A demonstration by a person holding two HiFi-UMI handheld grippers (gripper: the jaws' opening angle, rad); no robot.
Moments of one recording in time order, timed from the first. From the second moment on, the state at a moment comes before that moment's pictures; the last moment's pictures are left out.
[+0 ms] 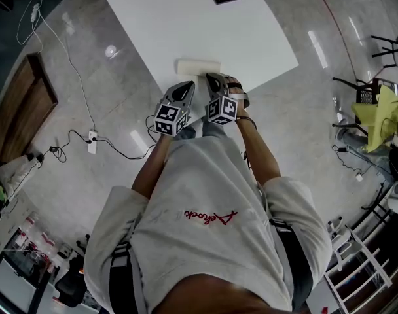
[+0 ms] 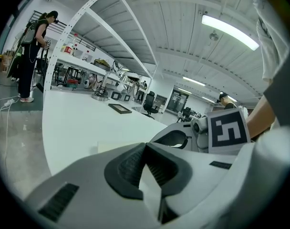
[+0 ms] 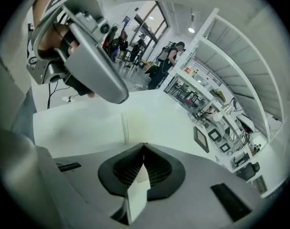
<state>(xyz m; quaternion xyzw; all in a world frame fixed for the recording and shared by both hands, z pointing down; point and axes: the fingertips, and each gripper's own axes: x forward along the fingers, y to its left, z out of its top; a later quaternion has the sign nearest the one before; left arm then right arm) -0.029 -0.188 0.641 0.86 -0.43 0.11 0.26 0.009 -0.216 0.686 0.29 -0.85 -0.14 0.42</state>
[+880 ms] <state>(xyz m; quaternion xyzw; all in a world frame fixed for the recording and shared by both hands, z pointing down) -0.044 -0.173 0.609 0.88 -0.41 0.09 0.22 0.011 -0.212 0.585 0.47 -0.87 0.17 0.06</state>
